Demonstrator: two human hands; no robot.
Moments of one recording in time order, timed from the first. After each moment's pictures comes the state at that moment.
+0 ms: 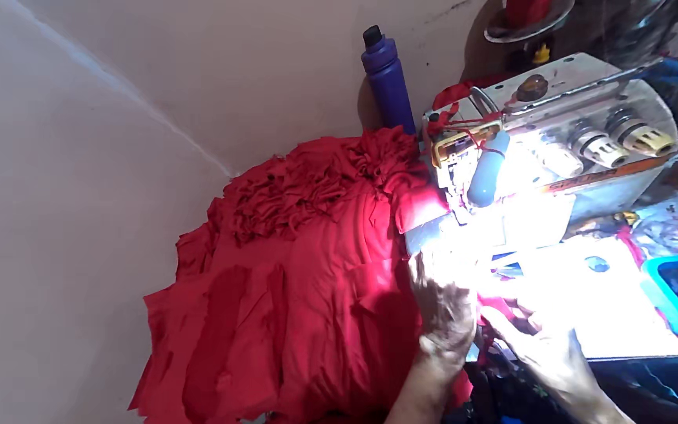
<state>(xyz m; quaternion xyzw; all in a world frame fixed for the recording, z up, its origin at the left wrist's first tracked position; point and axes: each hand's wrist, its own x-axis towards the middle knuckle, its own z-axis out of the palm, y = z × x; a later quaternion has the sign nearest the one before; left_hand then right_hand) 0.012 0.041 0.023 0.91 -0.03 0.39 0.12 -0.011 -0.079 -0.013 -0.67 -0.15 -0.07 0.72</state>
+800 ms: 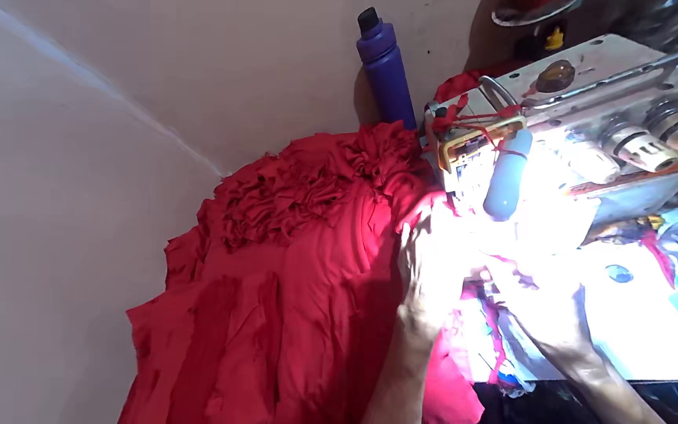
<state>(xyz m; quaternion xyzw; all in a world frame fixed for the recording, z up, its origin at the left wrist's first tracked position) 0.050 0.077 0.054 0.95 -0.01 0.18 0.24 0.046 -0.063 0.001 -0.77 -0.15 -0.19 0.59</state>
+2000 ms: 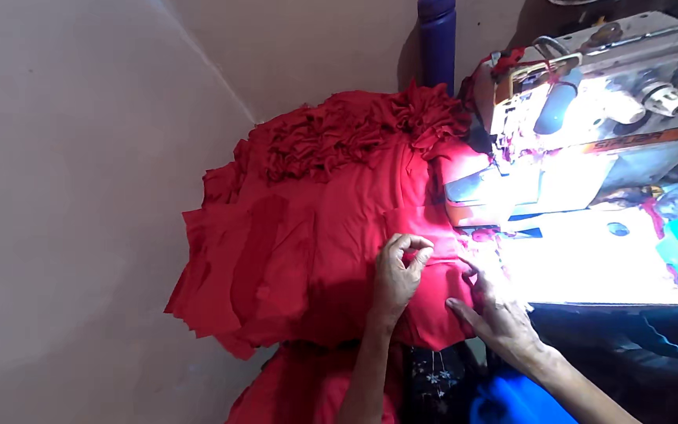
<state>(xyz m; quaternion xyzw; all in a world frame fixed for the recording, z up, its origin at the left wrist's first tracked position) -0.076 0.142 0.019 0.86 0.04 0.23 0.46 -0.057 -0.039 -0.039 -0.82 -0.33 -0.10 0.46</state>
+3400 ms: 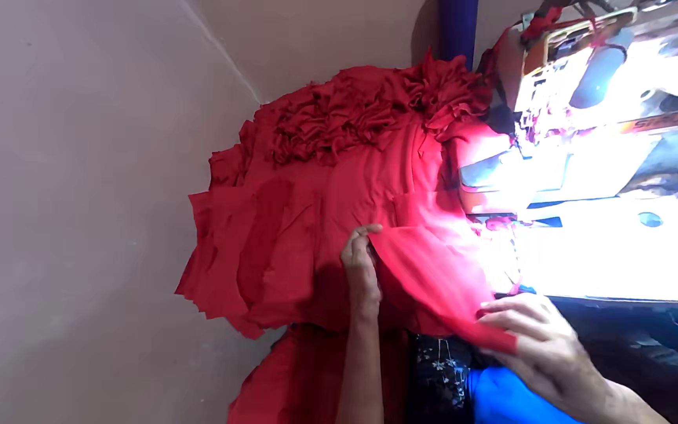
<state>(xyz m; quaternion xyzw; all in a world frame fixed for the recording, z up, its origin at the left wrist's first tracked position) -0.095 0.174 0.010 0.70 0.21 0.33 0.60 -0.079 -0.081 -0.032 -0.69 -0.52 -0.16 0.48</state>
